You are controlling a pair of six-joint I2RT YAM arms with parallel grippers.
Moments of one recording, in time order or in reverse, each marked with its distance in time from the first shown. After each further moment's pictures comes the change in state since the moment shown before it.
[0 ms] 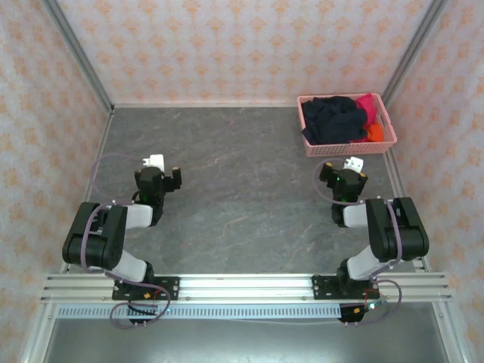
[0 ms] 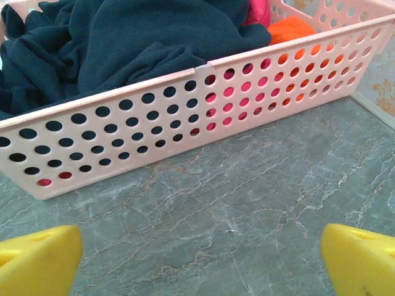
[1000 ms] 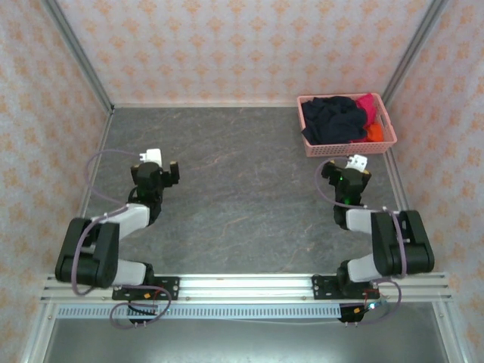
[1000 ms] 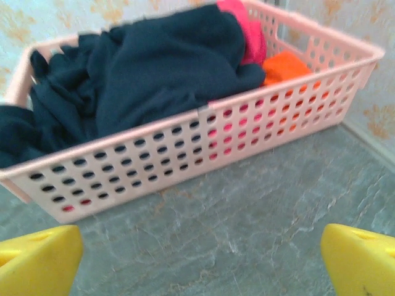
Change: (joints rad) left arm -0.032 -0.181 0.059 -0.182 -0.068 -0.004; right arm 0.000 -0.160 -0.007 -0.063 0.001 0.000
